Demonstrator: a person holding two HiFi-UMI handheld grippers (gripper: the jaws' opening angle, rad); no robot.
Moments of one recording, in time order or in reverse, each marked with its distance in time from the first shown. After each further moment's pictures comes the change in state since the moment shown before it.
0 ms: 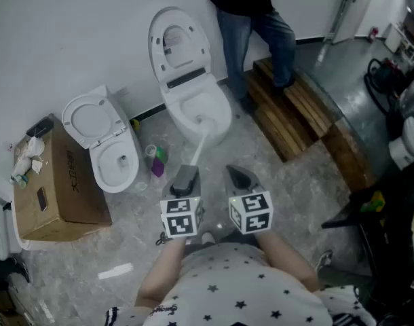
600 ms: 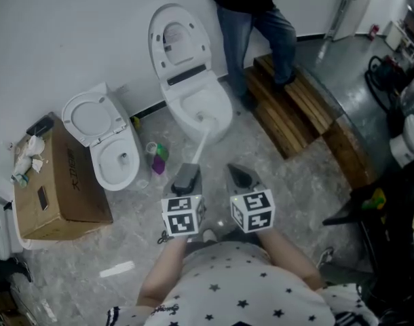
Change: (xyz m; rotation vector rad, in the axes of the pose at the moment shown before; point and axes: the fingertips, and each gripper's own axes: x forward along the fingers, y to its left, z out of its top) left arm 0.003 0.004 -0.002 -0.011 0.008 -0.009; right arm 0.005 0.004 -0.004 -0.001 0.008 0.009
